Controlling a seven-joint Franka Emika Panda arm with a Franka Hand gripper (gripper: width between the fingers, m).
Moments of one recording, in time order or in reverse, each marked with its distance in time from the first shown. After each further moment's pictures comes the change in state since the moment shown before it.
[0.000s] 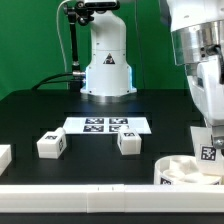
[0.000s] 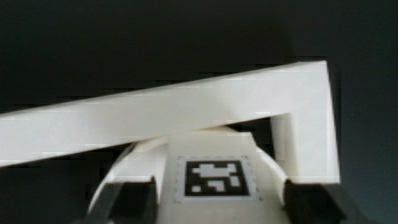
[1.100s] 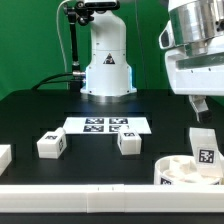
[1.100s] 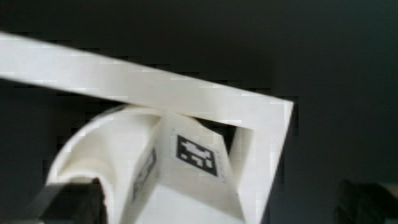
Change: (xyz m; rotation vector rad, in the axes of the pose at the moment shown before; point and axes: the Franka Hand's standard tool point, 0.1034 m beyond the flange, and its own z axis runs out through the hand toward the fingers) arm -0.008 -0.008 -0.028 -0.016 -0.030 -0.533
